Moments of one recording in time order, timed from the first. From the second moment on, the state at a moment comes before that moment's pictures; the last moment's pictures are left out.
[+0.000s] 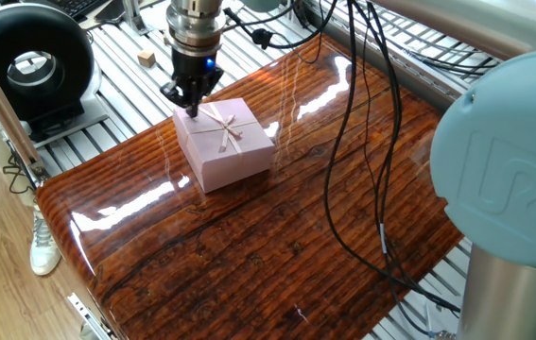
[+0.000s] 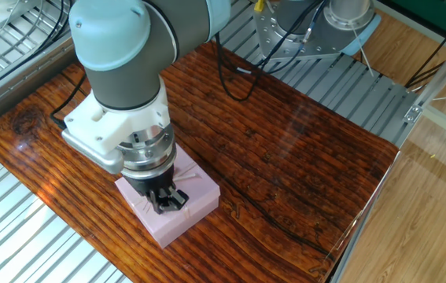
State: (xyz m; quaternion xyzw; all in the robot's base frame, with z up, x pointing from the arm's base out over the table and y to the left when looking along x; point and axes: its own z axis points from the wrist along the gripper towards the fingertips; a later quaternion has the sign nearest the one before) arm 0.657 0.104 0.102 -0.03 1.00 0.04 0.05
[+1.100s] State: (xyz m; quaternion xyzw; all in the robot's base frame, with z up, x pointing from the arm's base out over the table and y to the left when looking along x) arm 0.655 0.097 0.092 -0.05 1.00 0.02 0.05
